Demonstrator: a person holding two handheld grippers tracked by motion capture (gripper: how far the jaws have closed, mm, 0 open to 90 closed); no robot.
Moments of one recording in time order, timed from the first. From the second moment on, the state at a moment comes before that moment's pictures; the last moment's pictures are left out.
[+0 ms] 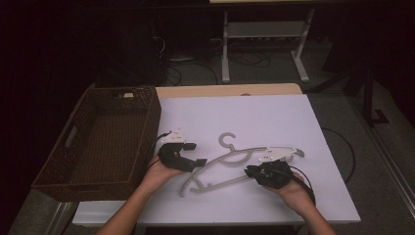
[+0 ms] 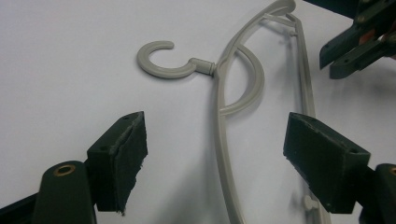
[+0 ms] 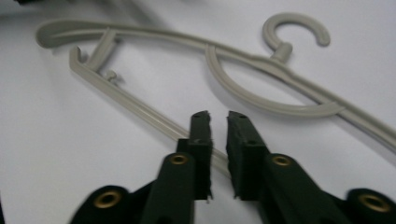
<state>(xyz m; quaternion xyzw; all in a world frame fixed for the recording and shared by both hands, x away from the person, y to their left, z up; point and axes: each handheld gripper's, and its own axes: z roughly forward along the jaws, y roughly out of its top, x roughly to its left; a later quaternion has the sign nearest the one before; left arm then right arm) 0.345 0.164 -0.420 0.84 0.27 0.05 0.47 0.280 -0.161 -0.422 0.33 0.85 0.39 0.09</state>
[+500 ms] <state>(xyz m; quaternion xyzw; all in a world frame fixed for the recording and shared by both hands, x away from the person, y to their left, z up) 0.347 0.164 -0.422 0.84 0.28 0.05 0.47 0.285 -0.154 -0.434 0.33 0.87 0.35 0.10</state>
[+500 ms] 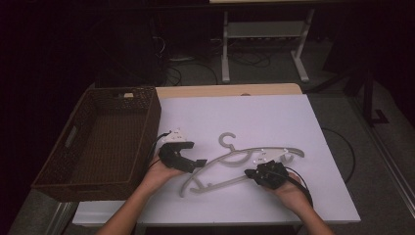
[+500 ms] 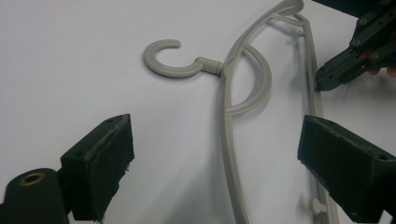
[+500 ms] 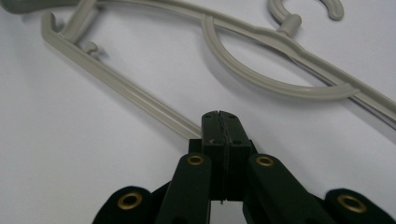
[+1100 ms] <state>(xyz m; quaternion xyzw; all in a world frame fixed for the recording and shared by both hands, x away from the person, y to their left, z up) 0.349 0.161 -0.418 0.84 0.28 0.06 0.47 0.284 -0.149 -0.440 0.32 0.88 0.33 0.10</state>
